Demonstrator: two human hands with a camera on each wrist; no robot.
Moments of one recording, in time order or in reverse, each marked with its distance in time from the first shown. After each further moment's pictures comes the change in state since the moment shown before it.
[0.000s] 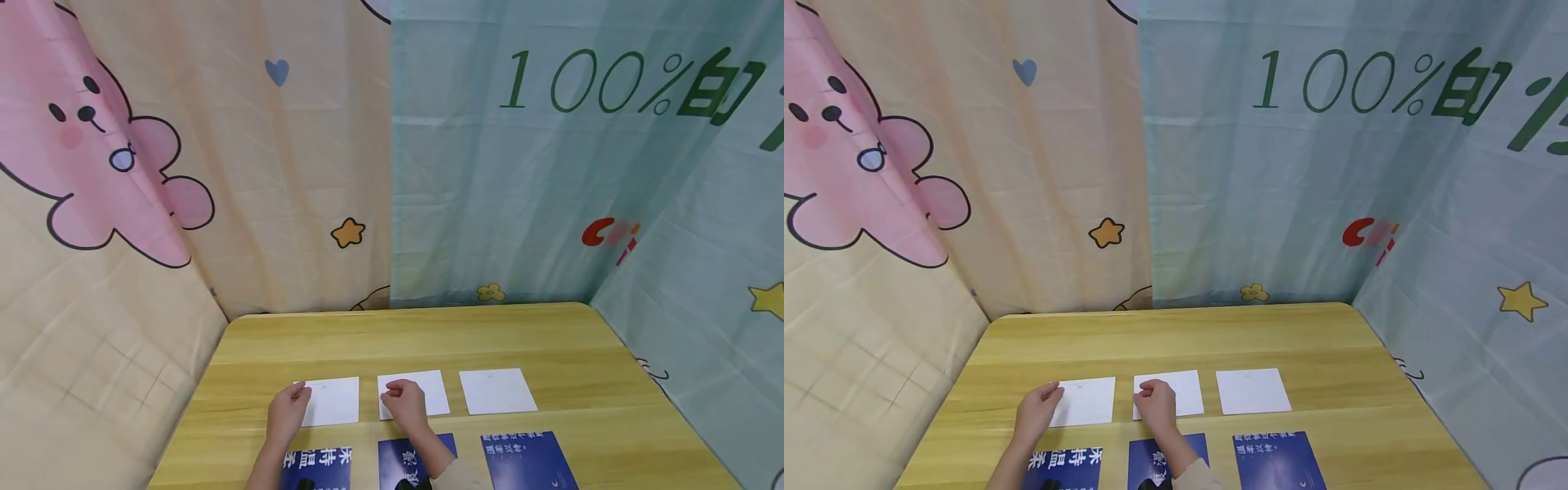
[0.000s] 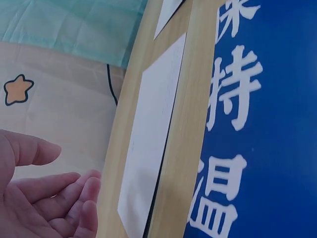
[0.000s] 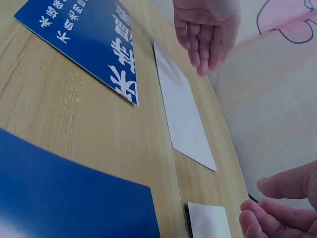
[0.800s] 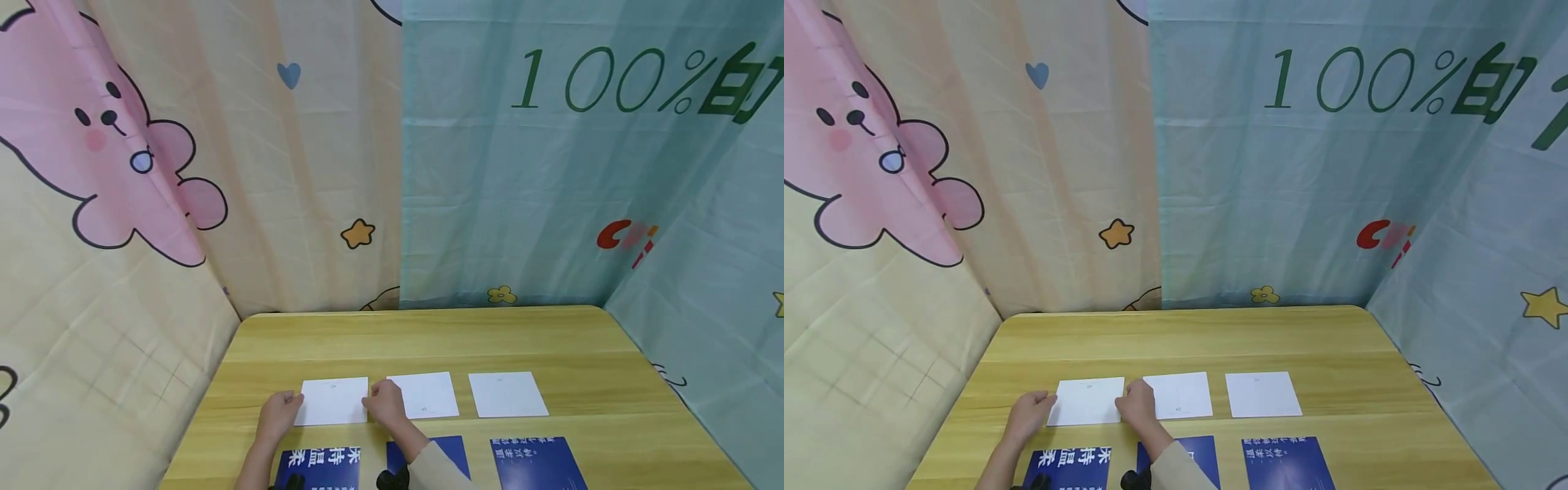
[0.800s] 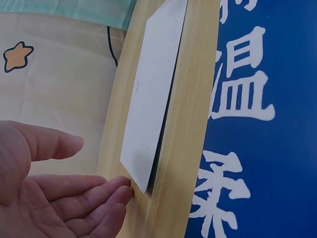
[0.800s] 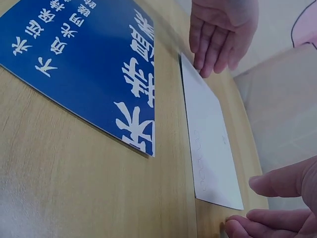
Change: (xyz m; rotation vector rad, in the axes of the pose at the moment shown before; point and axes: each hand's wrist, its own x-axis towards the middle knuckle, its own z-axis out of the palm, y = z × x) left_hand 0.005 -0.019 -0.029 0.171 -0.104 -0.088; right_hand 0.008 -0.011 0.051 -0.120 -0.145 0.053
